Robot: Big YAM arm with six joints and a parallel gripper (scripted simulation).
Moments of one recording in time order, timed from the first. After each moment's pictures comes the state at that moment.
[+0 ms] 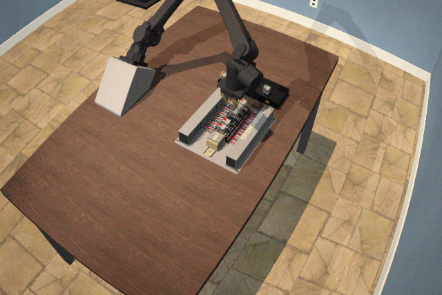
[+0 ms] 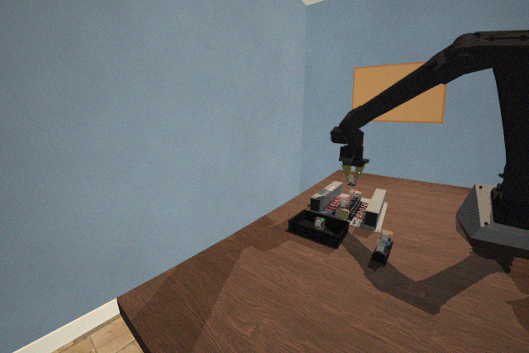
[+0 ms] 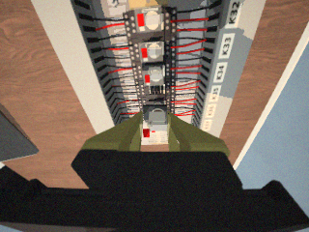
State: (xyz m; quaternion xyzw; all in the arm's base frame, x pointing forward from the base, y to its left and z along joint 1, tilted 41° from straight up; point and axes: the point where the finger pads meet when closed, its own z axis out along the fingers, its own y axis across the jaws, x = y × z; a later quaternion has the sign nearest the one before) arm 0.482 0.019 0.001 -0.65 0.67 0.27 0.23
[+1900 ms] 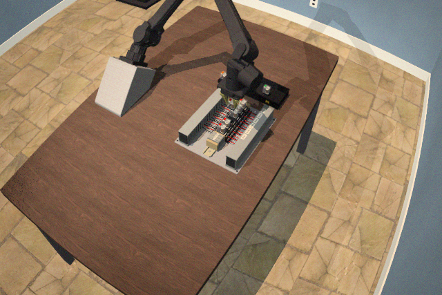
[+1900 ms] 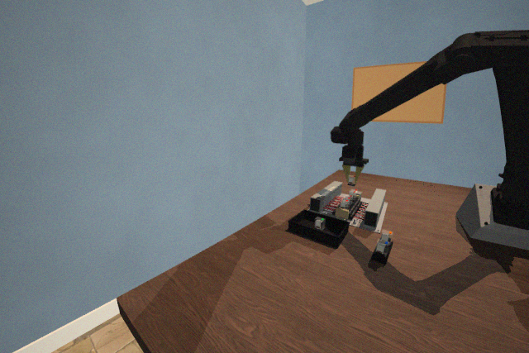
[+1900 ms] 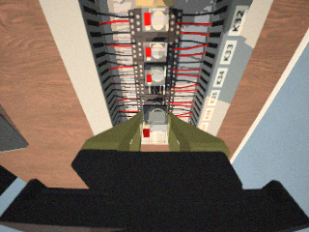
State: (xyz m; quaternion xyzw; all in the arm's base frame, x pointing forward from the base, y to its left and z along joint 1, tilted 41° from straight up) arm 0.482 0.019 0.001 -0.67 0.65 0.26 0.24
